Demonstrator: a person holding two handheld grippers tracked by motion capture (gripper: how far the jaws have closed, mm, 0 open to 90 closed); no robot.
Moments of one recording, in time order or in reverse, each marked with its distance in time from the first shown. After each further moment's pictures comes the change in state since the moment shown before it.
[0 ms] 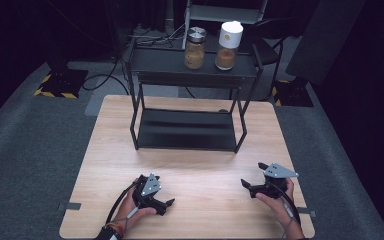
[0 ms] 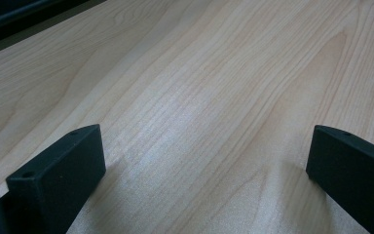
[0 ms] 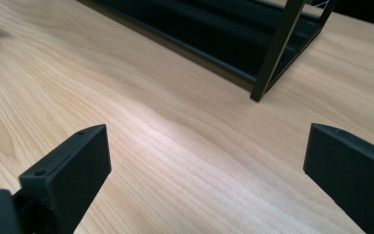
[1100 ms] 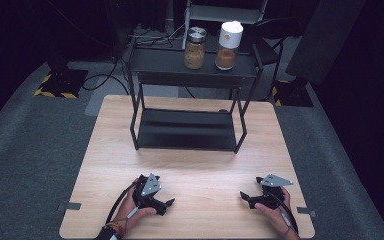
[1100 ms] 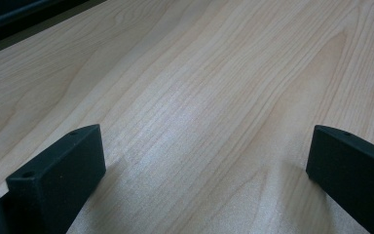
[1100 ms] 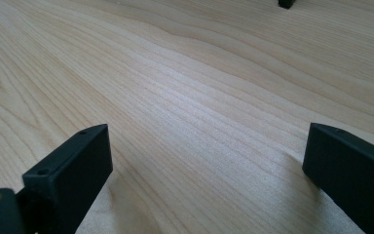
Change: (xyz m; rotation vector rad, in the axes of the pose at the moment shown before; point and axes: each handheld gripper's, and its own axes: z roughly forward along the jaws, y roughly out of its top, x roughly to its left) left arm 0.000 0.000 0.000 0.000 0.000 0.000; right arm -0.004 -0.031 0.013 0.113 0.050 0.098
